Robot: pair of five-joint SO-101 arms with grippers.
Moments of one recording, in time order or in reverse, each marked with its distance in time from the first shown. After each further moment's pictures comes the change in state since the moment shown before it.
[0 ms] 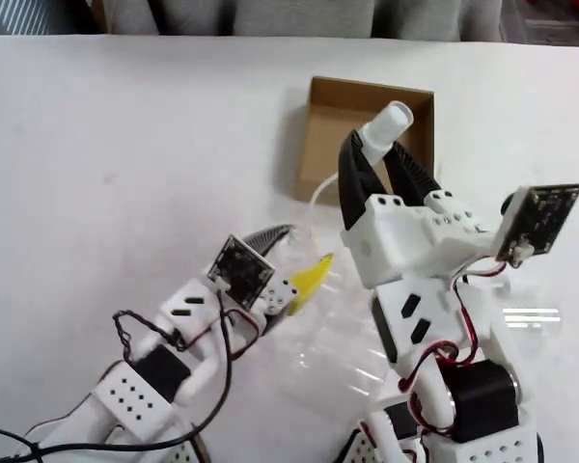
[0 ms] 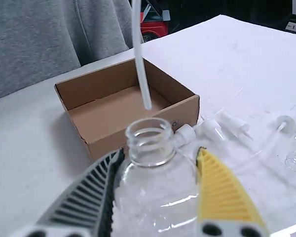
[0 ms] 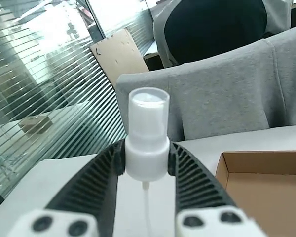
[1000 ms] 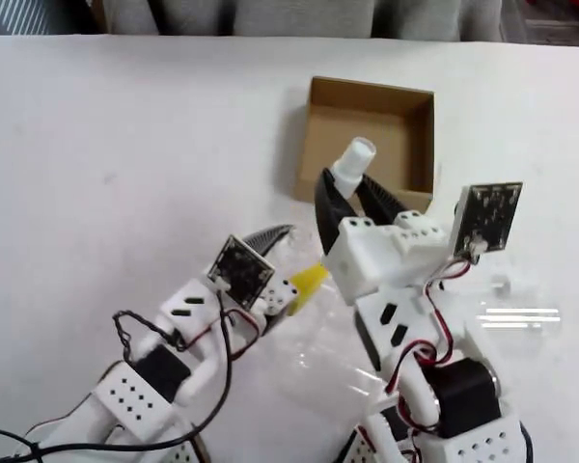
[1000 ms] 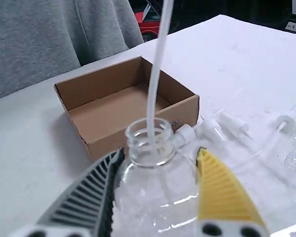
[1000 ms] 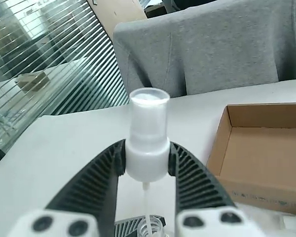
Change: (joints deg) left arm 0.1 0.0 0.0 0.0 0.0; right arm -4.6 -4.6 9.7 4.1 0.4
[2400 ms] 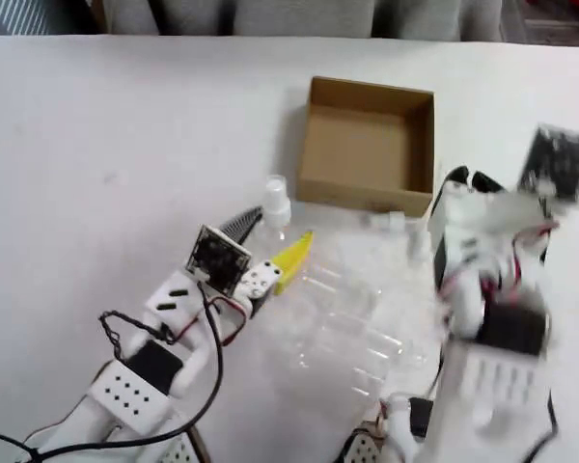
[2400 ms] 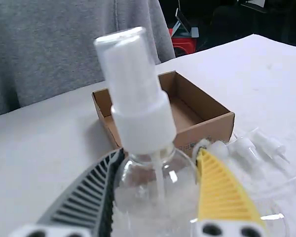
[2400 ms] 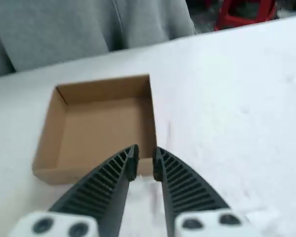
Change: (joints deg) left arm -6.9 0.0 1.0 -4.9 0.1; right arm 33.7 24.8 -12.0 9.3 19.2
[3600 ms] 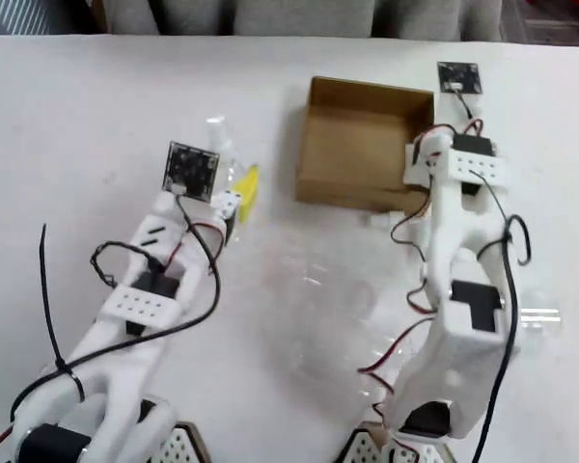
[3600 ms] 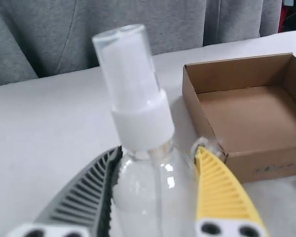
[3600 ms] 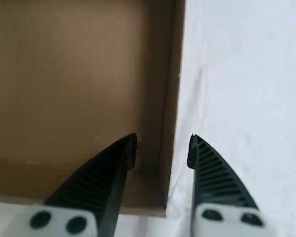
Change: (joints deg) left arm -17.4 38.8 -18.4 -13.6 0.3; right arm -4.6 72.2 -39.5 -3.0 9.8
